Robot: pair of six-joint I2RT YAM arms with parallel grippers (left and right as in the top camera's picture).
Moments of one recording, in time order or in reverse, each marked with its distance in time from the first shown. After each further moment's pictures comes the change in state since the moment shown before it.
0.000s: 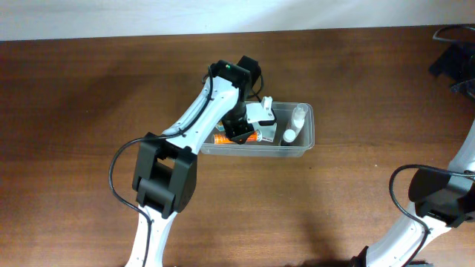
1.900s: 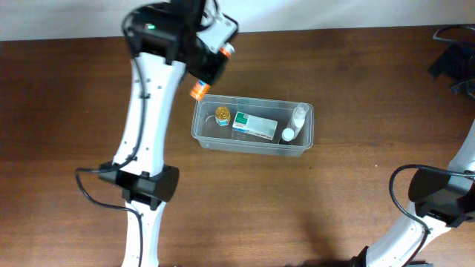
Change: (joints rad) left arm 0.153 0.007 0.794 -0.346 -0.039 -0.491; right arm 0.000 0.000 0.000 0.000 0.000 0.000
